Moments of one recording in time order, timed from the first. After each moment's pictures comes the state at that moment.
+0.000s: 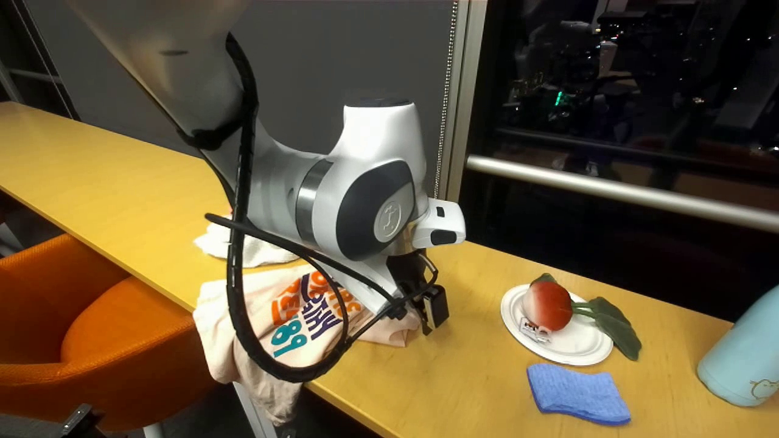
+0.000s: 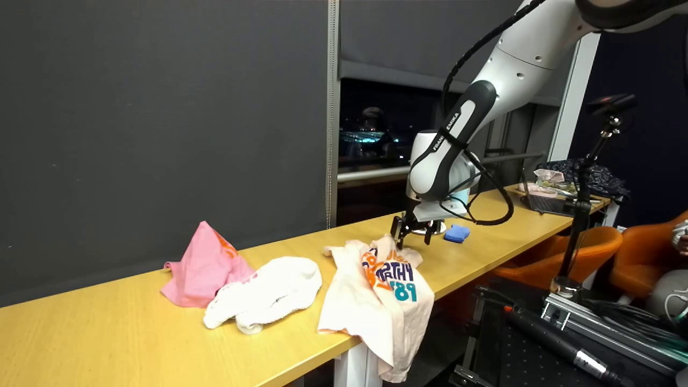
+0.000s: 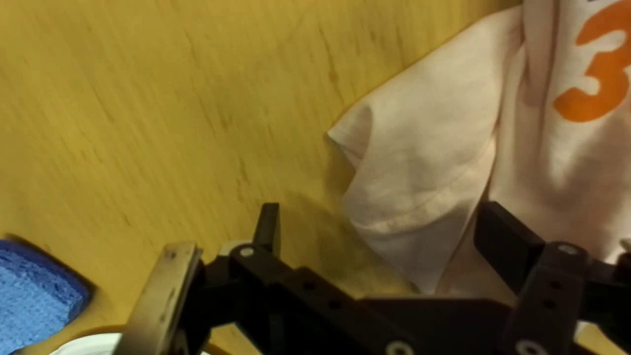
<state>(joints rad) -0.14 0.61 -0.22 -2.07 0.07 2.80 0.31</state>
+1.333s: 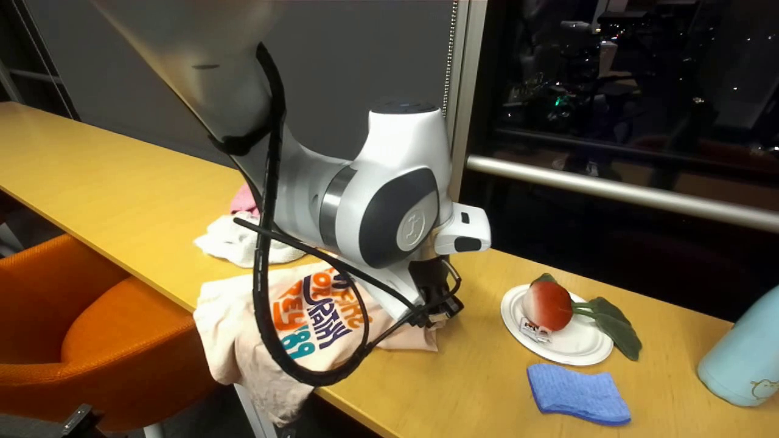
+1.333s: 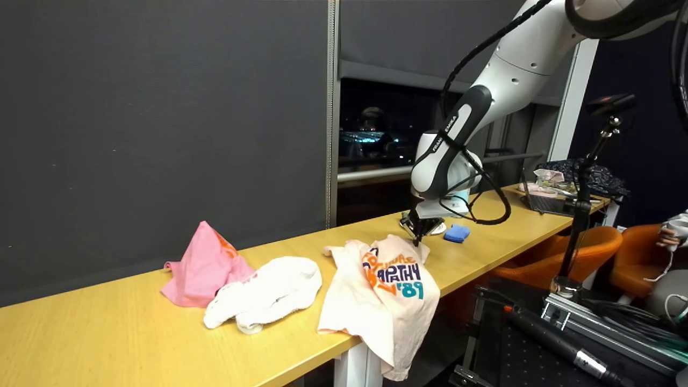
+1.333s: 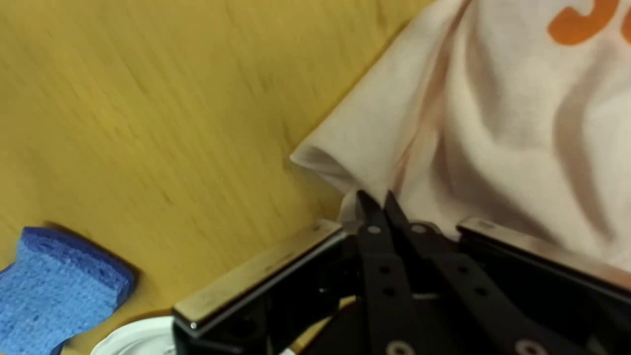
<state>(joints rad) -0.16 0.65 -0.26 -2.03 0.11 2.81 0.31</state>
